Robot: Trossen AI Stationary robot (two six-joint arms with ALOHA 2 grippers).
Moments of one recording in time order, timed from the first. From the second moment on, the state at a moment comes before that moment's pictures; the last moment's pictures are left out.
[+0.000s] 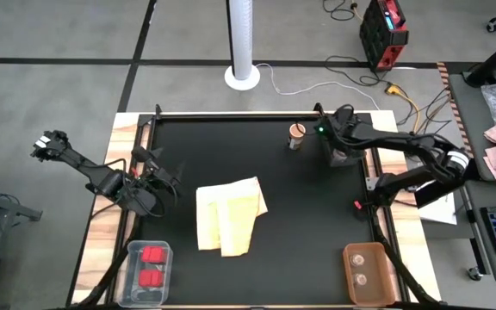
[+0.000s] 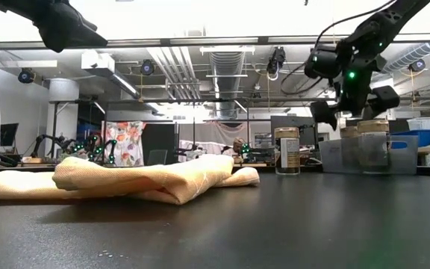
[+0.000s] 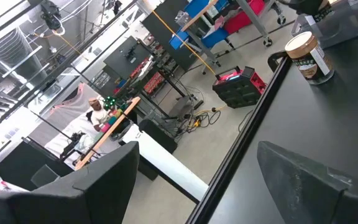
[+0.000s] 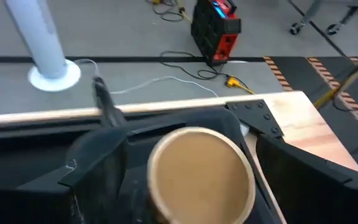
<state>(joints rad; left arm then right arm) -0.53 0.78 0.62 -0.43 -1.45 0.11 -0.65 1.34 0.72 -0.49 0.91 0.83</state>
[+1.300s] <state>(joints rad) -0.53 0.78 0.62 -0.43 -1.45 0.11 -0.67 1.40 1.06 -0.93 0.39 0.63</state>
